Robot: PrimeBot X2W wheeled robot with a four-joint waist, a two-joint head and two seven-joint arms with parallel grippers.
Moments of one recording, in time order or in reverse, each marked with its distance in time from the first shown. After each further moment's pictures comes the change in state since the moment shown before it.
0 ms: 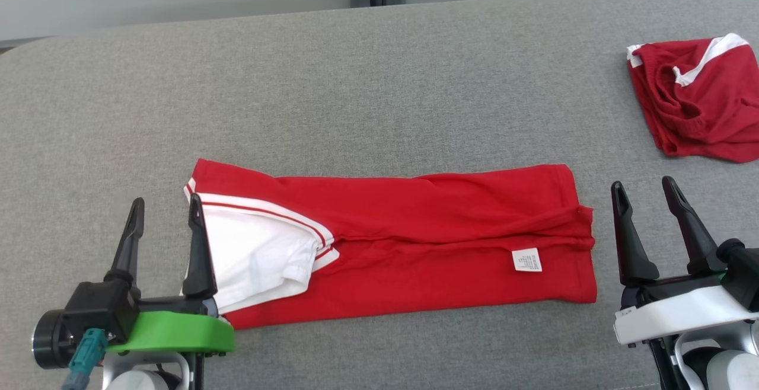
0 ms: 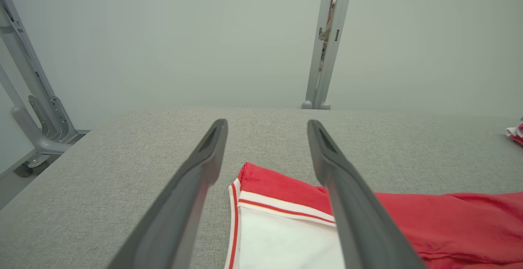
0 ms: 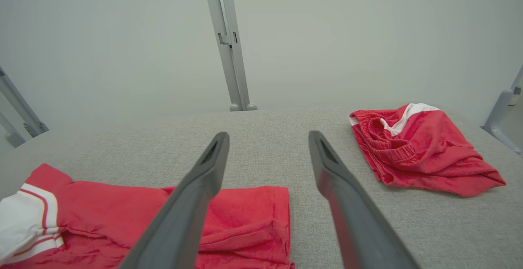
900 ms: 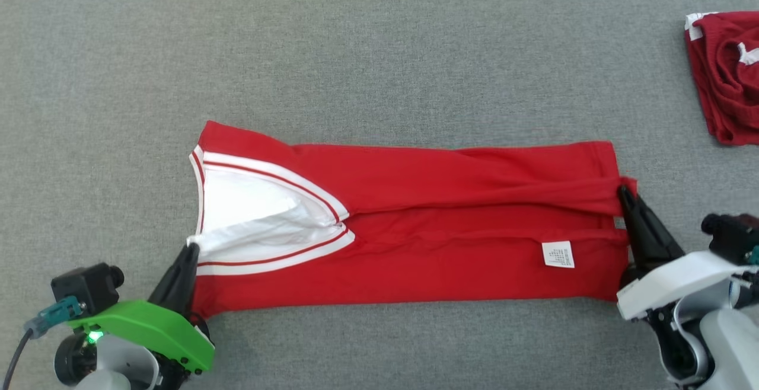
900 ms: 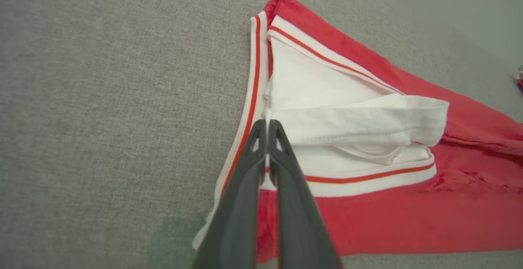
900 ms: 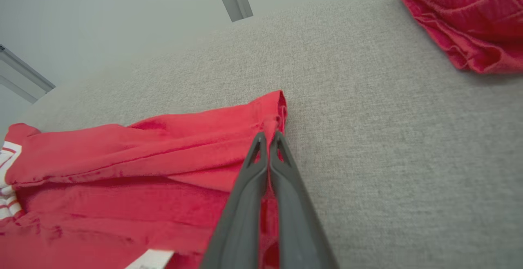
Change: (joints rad) left arm -0.025 0.083 -0.048 0.138 -0.437 -0.213 0.190; right arm -0.213 -0.232 0.193 0.459 0.402 0.001 -0.107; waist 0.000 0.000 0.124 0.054
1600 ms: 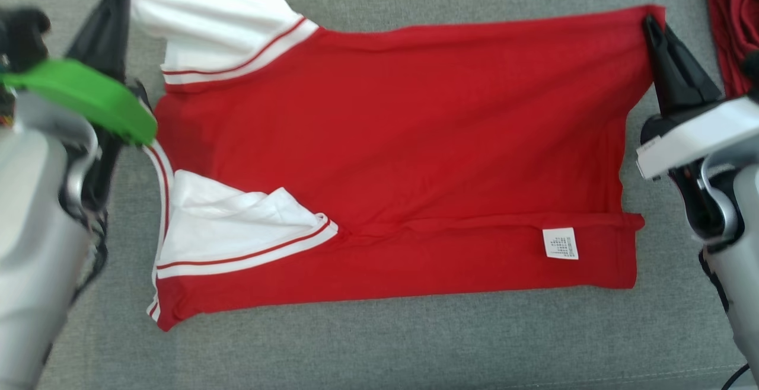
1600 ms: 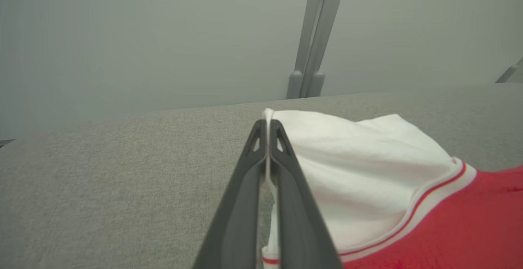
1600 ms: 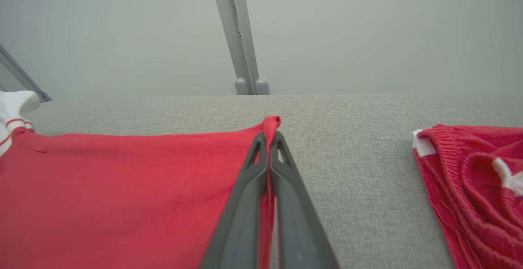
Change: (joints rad) left arm -0.742 -0.065 -0.043 0.513 0.239 -0.272 -0.061; right arm -0.380 -0.062 0.012 -0.017 -0.105 0.000 0.083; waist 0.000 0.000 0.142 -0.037
